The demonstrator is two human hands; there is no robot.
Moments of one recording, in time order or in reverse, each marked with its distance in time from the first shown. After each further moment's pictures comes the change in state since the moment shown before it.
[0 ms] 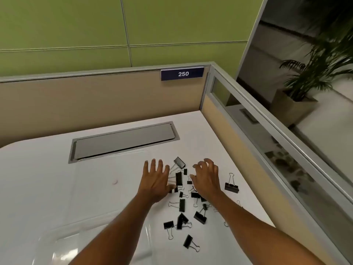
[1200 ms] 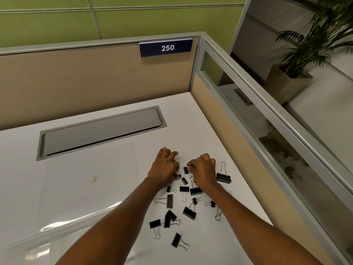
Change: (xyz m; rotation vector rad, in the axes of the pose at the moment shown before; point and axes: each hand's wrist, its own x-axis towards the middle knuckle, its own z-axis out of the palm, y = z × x) left_hand 0.064 0.052 0.029 -0.172 0.148 0.294; right_hand 0.003 0.028 0.009 0.332 -0.143 0.190
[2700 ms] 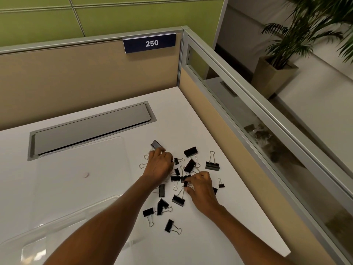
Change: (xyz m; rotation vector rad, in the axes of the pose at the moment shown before) left_hand -0.015 0.032 -0.008 -0.124 0.036 -0.116; right_hand -0.099 0.031 0.016 0.104 0.029 -0.099
